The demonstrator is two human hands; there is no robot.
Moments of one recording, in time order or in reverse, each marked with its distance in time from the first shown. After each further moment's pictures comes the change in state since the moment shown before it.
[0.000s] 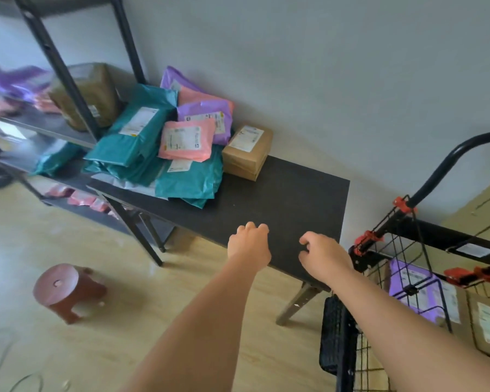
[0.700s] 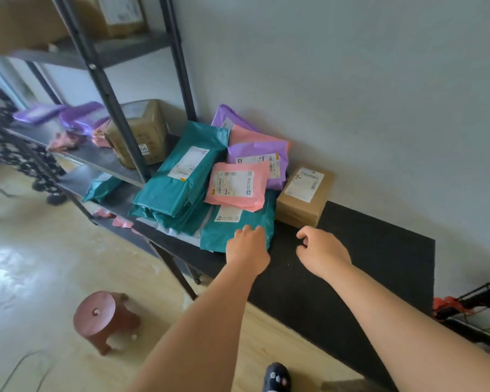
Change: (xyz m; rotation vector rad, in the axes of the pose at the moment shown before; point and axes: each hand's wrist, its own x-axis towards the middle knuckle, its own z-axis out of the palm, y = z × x) left_hand 0.116 -0.122 -0.095 -0.005 0.125 -0.180; right_hand 0.152 -0.159 -0.016 0.054 -0.001 -0.136
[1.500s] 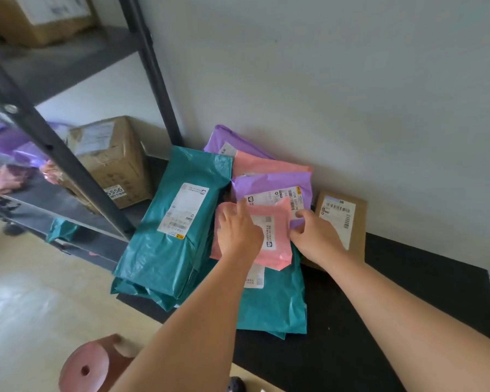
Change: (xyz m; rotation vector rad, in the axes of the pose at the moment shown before) left_hand 0.200 -0.060 -0.054 -0.223 0.136 -0.106; right_hand 0.176 -0.086 -0.005 0.268 0.054 0.099
